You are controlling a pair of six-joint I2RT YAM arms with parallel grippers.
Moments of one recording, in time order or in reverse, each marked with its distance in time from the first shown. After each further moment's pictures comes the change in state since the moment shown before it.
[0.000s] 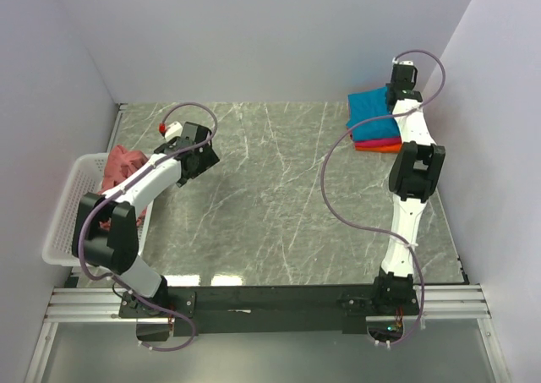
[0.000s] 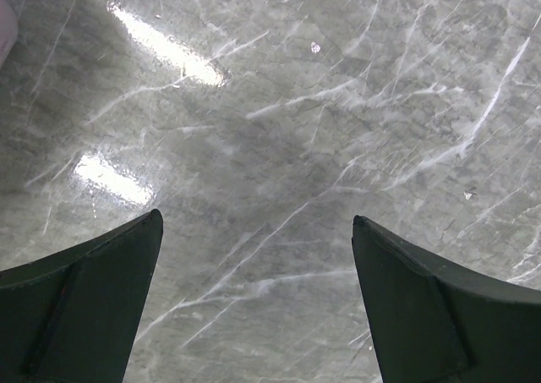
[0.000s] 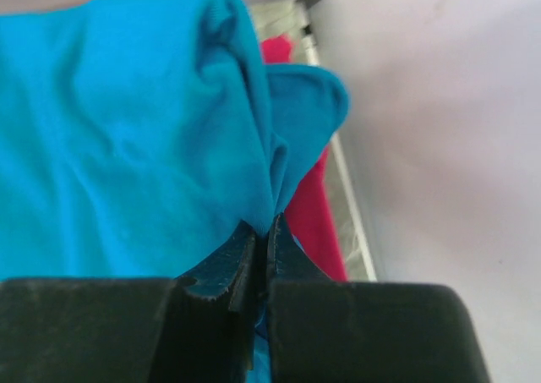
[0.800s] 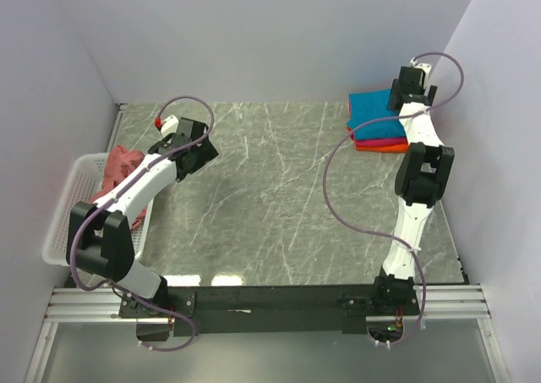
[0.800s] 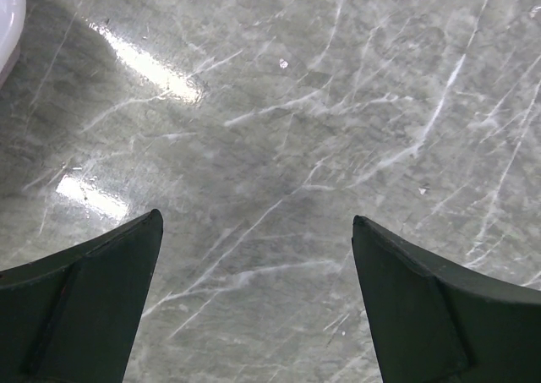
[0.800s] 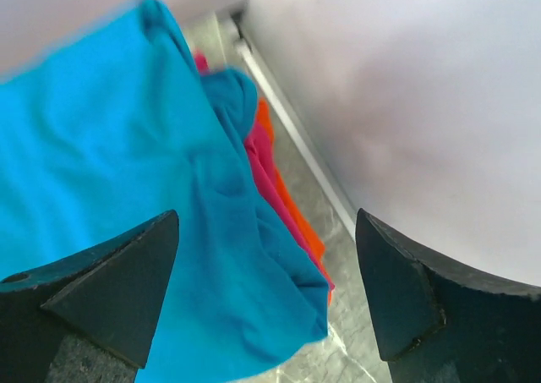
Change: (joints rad) left arm 0.000 -0.053 0.031 -0.014 0.008 0.000; right arm -0.029 -0.111 -0.184 0.128 0.114 0.195
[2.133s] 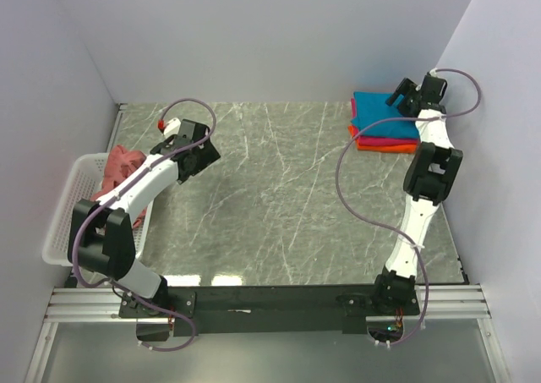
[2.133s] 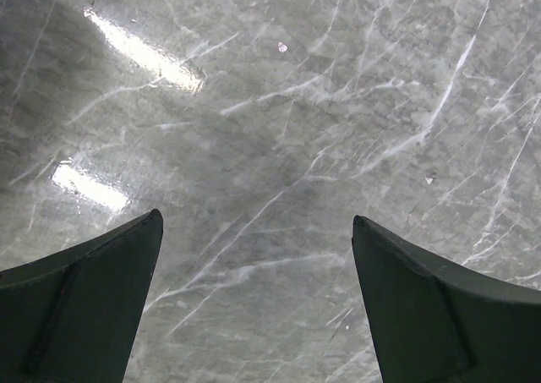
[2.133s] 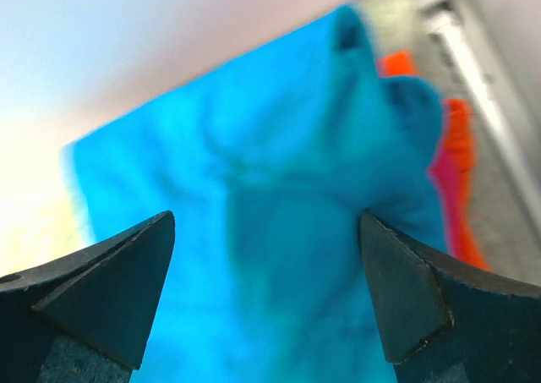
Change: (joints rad) left arm -0.003 0.010 -0.014 0.011 0.027 0.002; right arm -0.144 0.175 0.121 0.076 -0.636 0.351
